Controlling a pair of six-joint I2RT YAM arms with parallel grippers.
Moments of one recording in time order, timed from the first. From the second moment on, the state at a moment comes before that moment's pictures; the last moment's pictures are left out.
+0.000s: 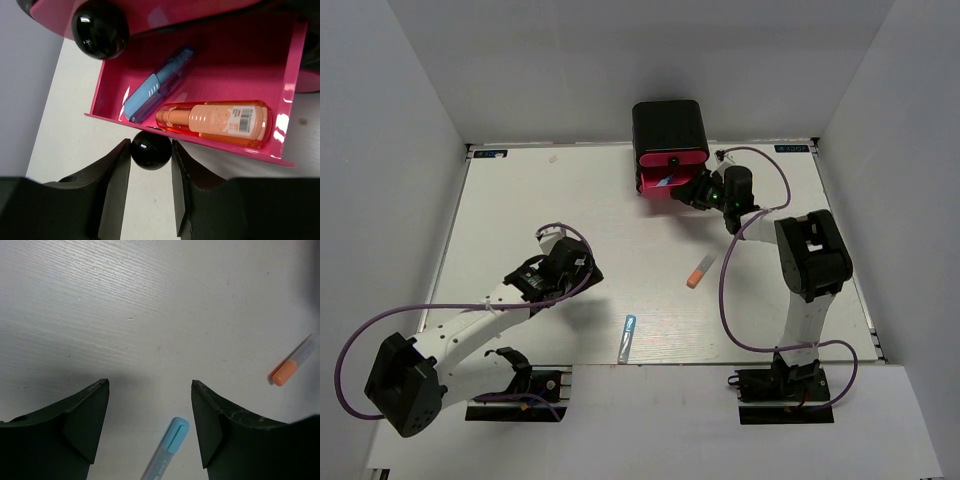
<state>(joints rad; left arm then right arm) -0.68 1.07 0.67 -0.48 -0.32 -0.99 0.30 1.94 1.06 0.57 -0.43 0.64</state>
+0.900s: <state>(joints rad) -0.68 1.12 0.70 -0.49 -0.32 -0.99 0.29 2.15 1.38 0.49 -0.41 0.63</state>
